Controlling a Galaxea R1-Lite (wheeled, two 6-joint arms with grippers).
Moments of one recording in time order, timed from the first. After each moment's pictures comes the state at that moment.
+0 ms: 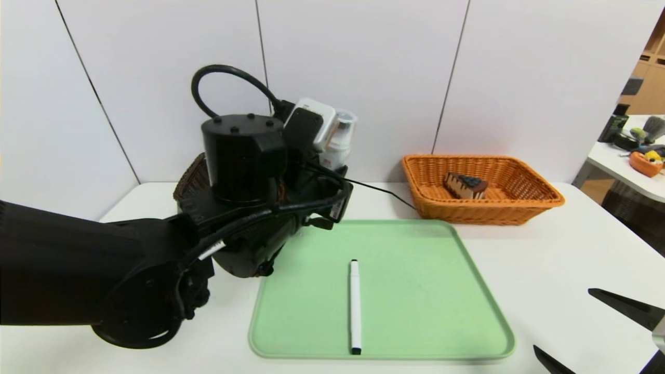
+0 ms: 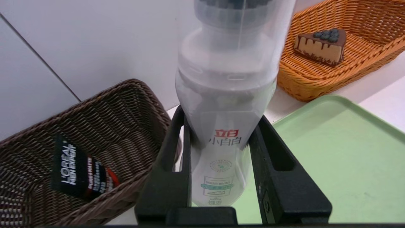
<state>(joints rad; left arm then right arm) -0.80 1.75 -1.01 -0.71 0.33 0.19 0.53 0.90 -0.06 -0.57 -0.18 -0.36</state>
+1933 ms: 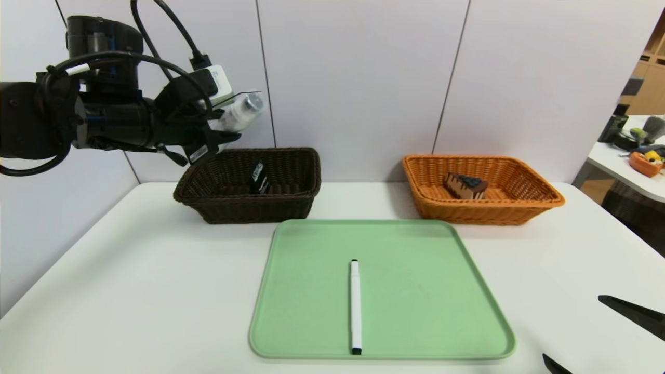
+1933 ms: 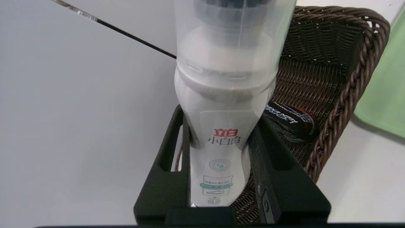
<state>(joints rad) -0.20 1.74 -1.46 0.00 -0.29 1.01 0.54 0.84 -0.05 -0.53 -0.18 -0.36</state>
